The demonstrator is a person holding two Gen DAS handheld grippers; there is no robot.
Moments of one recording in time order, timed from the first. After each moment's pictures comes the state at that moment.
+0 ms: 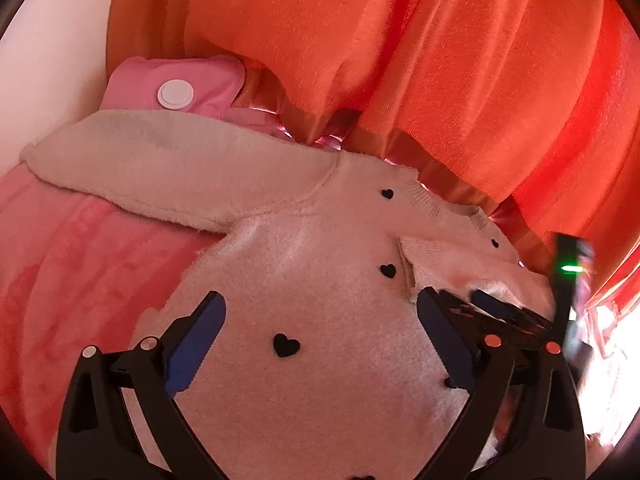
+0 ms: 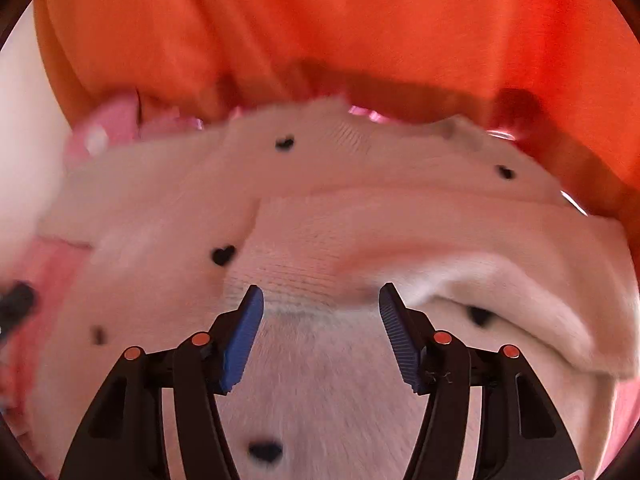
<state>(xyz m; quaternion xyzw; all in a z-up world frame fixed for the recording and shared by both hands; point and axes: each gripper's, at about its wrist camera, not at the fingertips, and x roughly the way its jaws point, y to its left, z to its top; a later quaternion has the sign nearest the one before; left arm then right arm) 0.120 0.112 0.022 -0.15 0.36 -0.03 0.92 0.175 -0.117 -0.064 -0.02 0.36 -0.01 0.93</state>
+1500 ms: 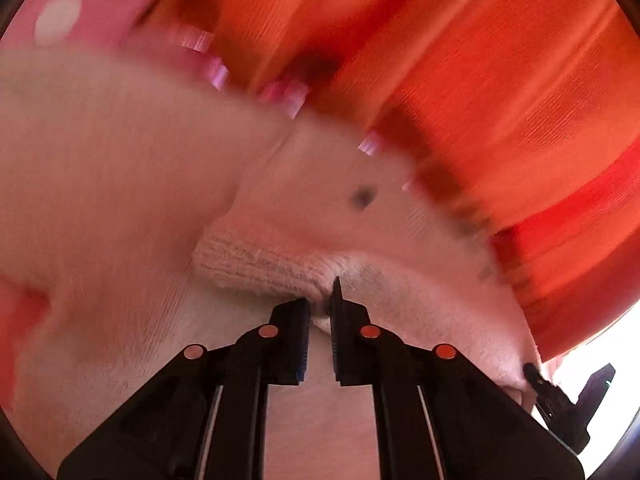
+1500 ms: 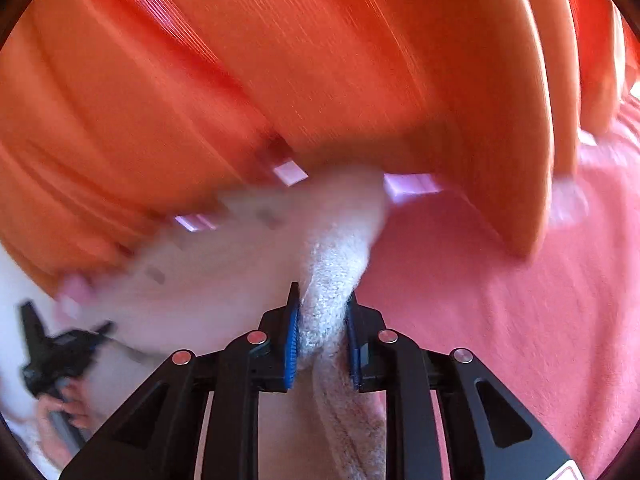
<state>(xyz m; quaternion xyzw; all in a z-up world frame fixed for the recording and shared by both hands) 0.248 0.084 -0.067 -0.25 0.44 -0.12 0.85 0.082 -0.353 -0.079 0.26 0.32 -0.12 0.90</state>
